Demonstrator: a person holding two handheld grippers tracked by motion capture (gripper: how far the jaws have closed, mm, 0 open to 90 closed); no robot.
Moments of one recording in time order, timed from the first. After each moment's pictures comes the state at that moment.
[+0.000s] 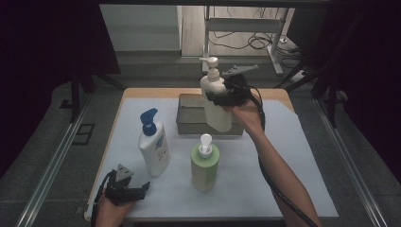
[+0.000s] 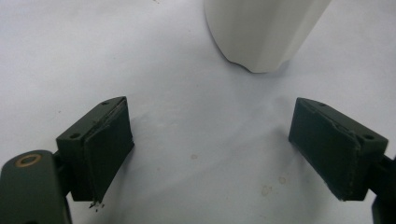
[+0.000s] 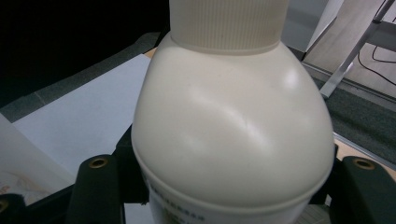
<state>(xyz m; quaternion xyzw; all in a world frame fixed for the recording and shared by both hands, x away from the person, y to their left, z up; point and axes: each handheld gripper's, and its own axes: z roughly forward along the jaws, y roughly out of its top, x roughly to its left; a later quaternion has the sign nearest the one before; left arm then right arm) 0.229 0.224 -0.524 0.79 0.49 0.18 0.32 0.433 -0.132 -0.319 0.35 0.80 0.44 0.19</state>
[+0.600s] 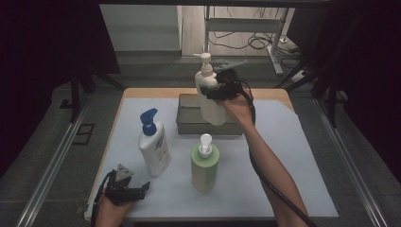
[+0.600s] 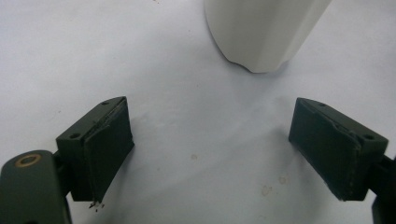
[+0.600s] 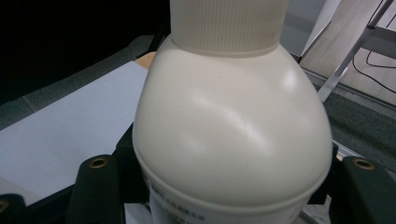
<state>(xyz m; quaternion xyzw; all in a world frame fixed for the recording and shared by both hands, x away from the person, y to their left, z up) 0.229 0.224 -0.524 0.79 0.49 0.18 0.32 0.461 -0.113 -0.326 0.35 0.80 0.44 0.20</state>
